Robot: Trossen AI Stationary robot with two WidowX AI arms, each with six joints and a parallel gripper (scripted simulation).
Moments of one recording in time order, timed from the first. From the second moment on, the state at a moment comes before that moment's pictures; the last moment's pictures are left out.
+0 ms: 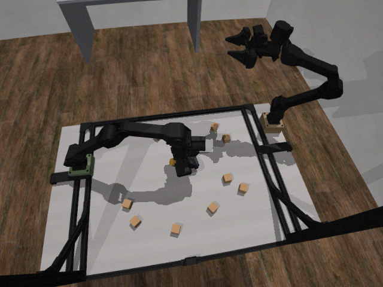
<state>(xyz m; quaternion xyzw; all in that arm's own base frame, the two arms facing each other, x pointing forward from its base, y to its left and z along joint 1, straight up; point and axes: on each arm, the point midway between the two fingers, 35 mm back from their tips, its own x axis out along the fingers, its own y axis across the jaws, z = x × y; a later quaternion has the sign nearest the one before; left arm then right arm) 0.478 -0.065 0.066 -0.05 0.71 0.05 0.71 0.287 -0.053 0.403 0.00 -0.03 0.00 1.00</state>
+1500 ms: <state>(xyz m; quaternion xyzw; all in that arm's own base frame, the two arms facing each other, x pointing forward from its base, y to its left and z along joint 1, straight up) 0.498 -0.042 0.066 -0.08 0.67 0.04 0.74 0.287 -0.053 0.403 0.00 -0.02 0.00 1.00</state>
